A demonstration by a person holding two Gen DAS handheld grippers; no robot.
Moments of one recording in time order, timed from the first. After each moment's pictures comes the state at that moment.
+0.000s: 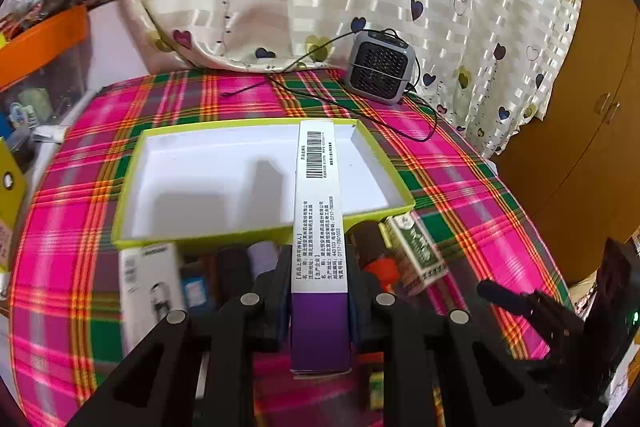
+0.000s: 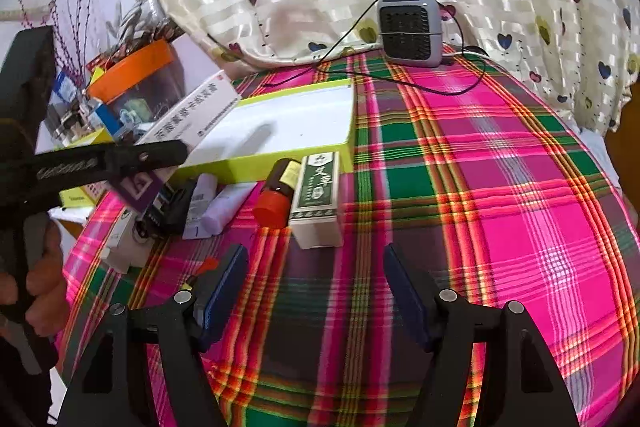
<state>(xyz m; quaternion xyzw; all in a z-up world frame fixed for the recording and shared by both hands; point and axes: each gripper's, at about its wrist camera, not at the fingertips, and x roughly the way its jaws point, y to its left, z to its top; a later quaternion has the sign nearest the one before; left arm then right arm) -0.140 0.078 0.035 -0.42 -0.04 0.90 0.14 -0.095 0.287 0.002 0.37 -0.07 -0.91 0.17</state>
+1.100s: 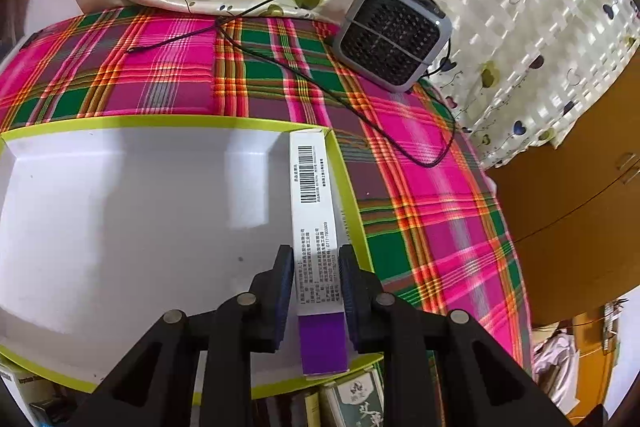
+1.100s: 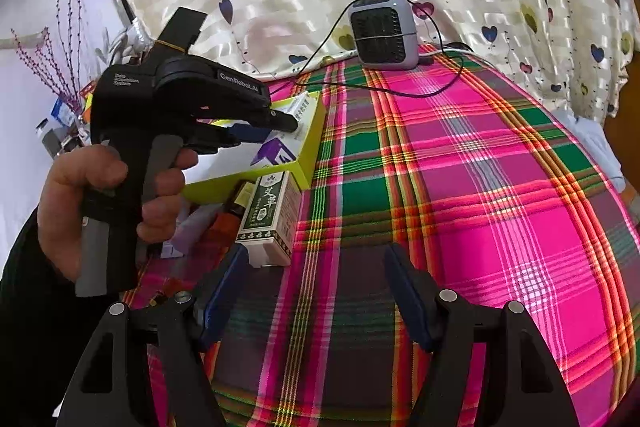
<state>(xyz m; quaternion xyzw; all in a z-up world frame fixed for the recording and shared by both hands) -0.283 0.152 -0.013 -0.51 -0.13 0.84 0.15 -0.111 0.326 -0.003 0.36 -0.10 -0.91 0.17</state>
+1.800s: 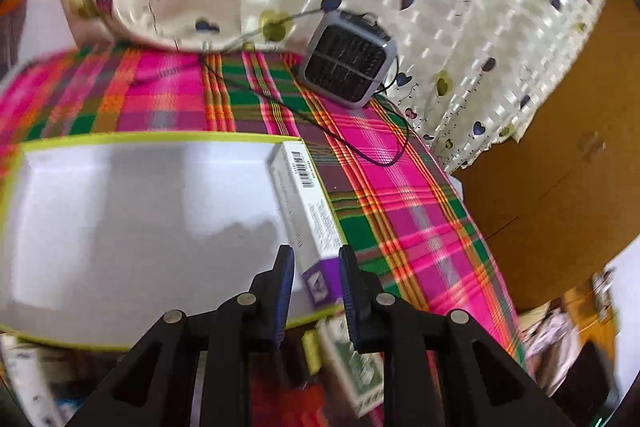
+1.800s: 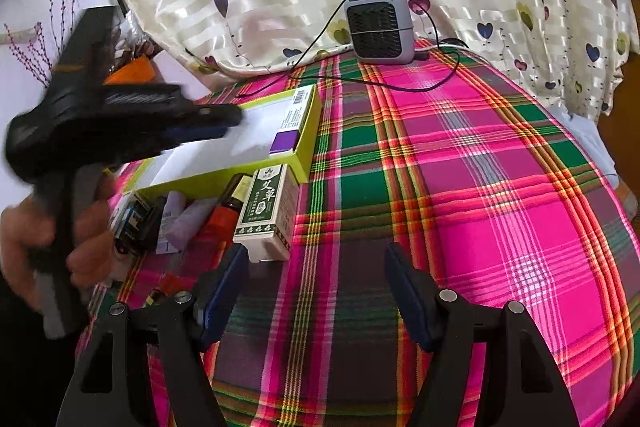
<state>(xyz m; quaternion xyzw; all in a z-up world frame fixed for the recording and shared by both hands) -0.228 0.130 0.017 -0.44 -0.11 0.87 0.21 -0.111 0.319 -0.003 0.37 -0.09 -0.91 0.15</state>
